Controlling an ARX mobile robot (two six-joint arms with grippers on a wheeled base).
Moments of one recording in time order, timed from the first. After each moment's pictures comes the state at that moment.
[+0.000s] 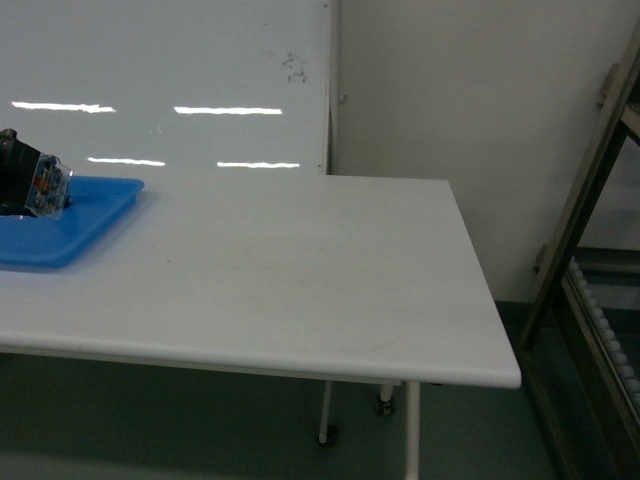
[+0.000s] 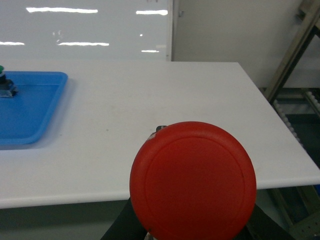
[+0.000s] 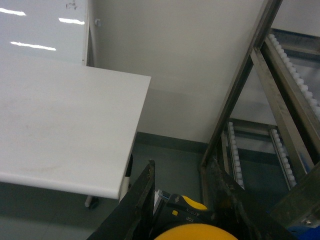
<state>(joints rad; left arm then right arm) -0.13 1.06 0.36 0.45 0.03 -0.07 0.14 0.84 0.17 0.53 0.14 -0.08</state>
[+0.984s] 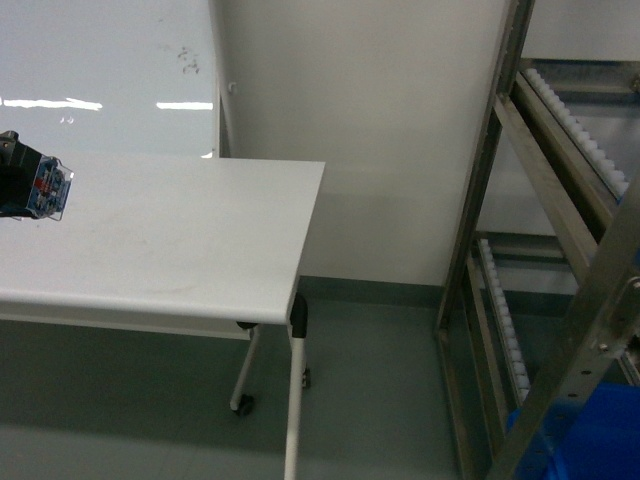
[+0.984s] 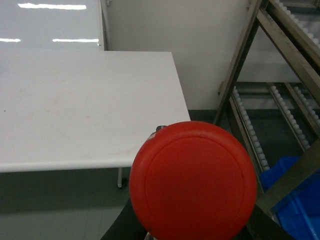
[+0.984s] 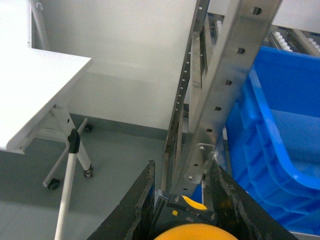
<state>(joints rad) -0.13 1.07 0.36 0.45 0.03 -0.07 0.14 0.84 0.17 0.53 0.14 -0.08</state>
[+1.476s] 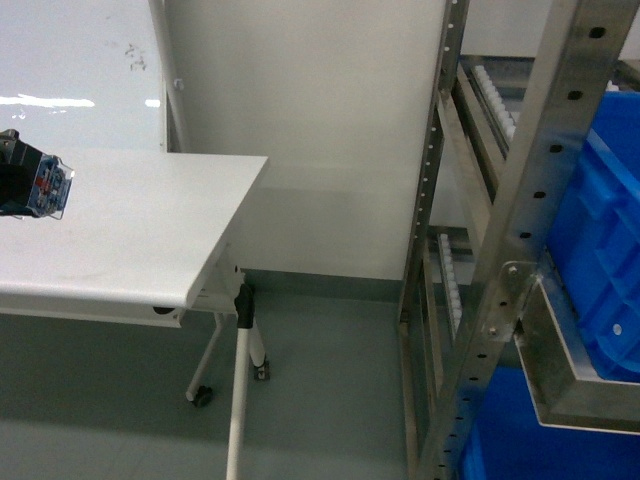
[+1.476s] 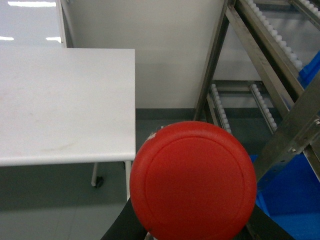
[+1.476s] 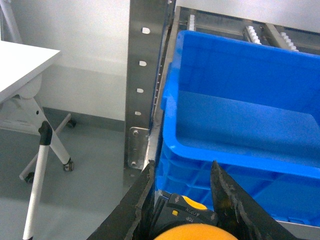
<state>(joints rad) -0.13 1.07 0.36 0.45 0.03 -0.07 0.14 0.84 0.17 0.53 0.14 -0.08</state>
